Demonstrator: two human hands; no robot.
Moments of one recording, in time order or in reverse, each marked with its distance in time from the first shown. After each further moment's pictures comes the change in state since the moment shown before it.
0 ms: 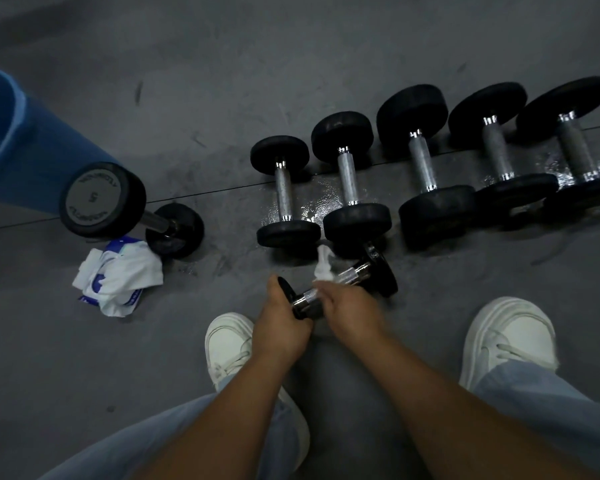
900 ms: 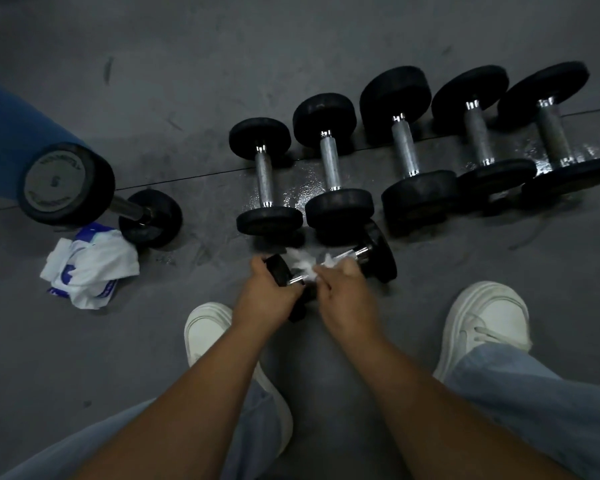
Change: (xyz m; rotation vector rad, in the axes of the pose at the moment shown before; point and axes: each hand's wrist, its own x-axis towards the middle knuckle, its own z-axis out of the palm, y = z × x) left_hand 0.025 0.010 0.001 -0.068 -0.035 -0.043; right_hand -0.014 0.003 -0.009 -0.010 0.189 -0.042
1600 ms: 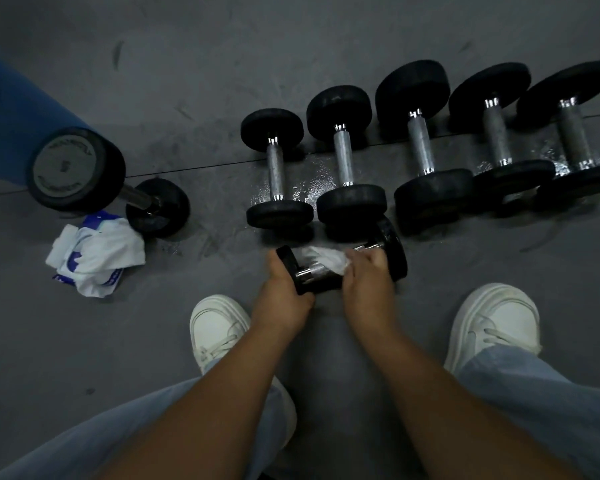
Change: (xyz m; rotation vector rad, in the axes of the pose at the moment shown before) left_hand -0.006 -0.010 0.013 0.014 -0.025 0.073; right_hand 0.012 0.016 0.002 0.030 0.113 0.064
